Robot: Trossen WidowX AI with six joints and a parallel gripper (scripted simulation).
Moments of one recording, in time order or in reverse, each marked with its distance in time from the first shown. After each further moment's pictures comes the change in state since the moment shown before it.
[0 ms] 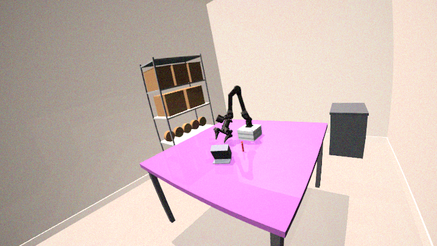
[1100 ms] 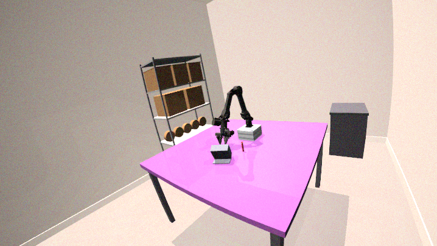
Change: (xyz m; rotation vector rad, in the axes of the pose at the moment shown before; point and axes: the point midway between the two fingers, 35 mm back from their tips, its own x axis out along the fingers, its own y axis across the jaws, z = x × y) arm 0.029 -0.029 0.092 -0.490 -0.182 0.248
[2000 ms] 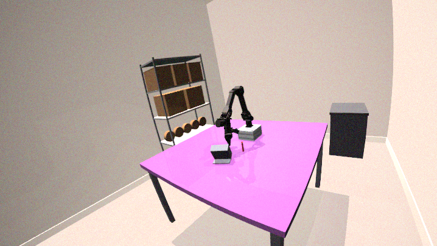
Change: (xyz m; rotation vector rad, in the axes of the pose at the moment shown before) arm -0.001 -0.046 0.080 -0.457 -0.131 0.178
